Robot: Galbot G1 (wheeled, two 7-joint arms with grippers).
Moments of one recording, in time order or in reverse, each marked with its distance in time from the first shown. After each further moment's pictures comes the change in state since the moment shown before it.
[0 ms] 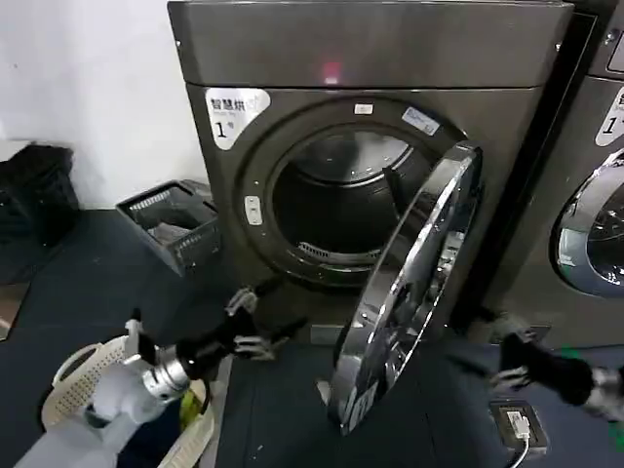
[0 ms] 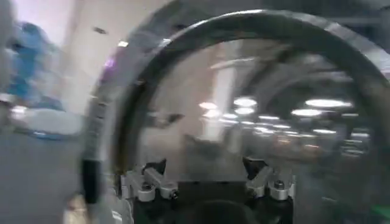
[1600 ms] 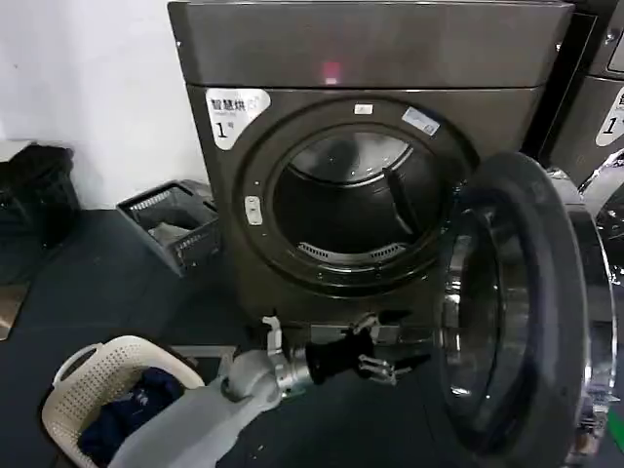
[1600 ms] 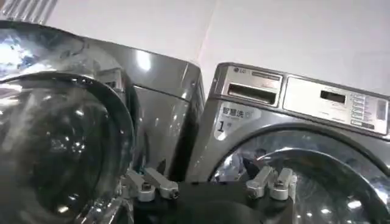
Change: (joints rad) left arm -0.408 -0.301 0.547 0.311 0.046 -0.031 -0.064; right arm -0.313 0.249 0.689 0.176 0.087 -0.020 0.212
